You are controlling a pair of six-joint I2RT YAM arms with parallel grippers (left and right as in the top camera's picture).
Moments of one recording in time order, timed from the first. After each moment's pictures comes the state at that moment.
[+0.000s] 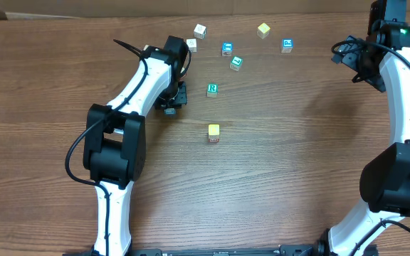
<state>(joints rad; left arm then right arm) -0.30 2.28 1.84 -1.10 -0.10 -0.39 -0.16 1.94 1.86 -1.11 0.17 0.48</state>
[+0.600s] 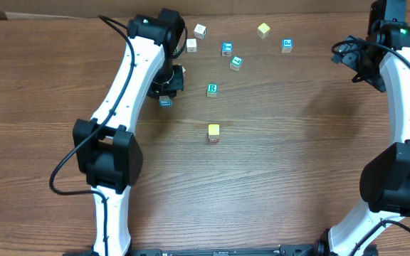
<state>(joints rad) -0.30 2.22 2.18 -1.54 -0.05 -0.39 -0.16 1.94 1.86 -1.11 0.17 0.48</state>
